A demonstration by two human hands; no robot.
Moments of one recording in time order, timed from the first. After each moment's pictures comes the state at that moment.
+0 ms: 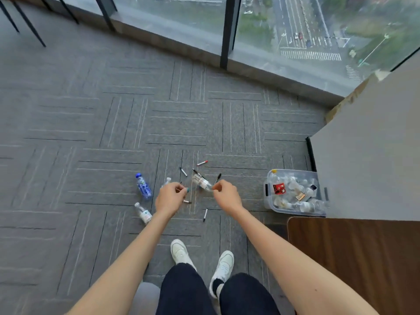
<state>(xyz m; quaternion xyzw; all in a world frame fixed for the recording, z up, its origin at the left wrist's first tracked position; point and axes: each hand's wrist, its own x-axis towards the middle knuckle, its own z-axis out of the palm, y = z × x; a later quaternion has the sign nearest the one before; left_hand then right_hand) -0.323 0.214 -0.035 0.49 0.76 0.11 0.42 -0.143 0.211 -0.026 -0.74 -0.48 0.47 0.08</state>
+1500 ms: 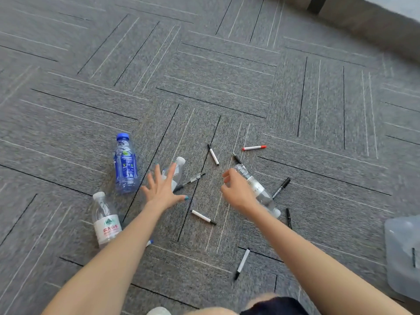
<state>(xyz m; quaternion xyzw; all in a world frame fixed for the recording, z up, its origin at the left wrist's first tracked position) -0.482 0.332 -0.743 0.53 0.80 -0.09 0.28 -0.268 0.367 -0.684 -0.64 -0.65 0.41 0.04</state>
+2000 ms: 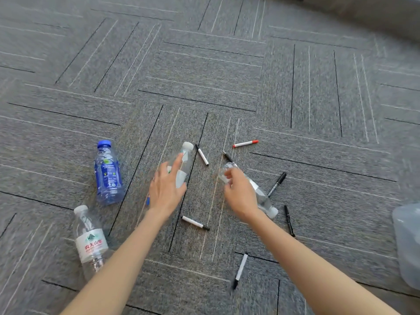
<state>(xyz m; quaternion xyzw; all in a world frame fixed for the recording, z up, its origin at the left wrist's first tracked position) -0.438 0.352 -0.748 0.63 0.76 0.10 0.15 -0.235 0.372 -0.729 -0.66 -0.66 0.33 0.15</state>
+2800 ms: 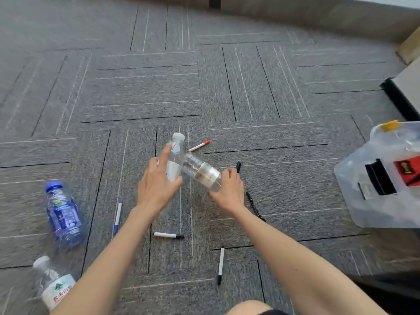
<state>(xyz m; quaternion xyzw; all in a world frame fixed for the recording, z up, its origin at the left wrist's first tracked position) -0.351 0.384 -0.668 0.69 0.68 0.12 0.21 -0.160 0.363 -0.773 -0.77 -0.60 0.20 0.12</state>
